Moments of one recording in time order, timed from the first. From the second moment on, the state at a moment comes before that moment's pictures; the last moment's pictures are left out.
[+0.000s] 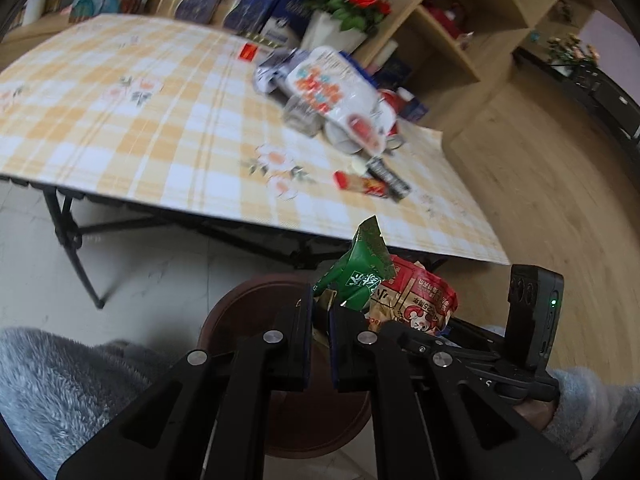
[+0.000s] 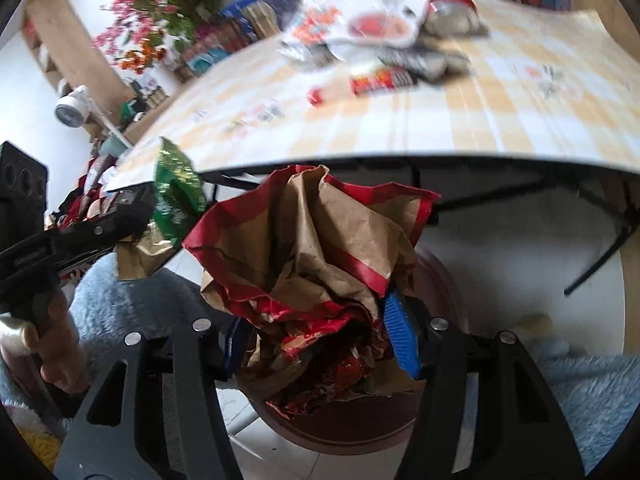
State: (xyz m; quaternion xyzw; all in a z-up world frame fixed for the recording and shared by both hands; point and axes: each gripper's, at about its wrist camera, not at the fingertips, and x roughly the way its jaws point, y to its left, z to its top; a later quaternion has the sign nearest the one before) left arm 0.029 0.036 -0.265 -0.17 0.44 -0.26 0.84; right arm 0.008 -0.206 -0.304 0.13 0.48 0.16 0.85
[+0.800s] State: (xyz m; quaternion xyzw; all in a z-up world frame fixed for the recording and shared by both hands) left arm 0.031 0.030 -0.272 -0.15 0.46 -0.25 0.84; right arm 0.024 -0.231 -0.334 0.17 0.52 0.10 0.83
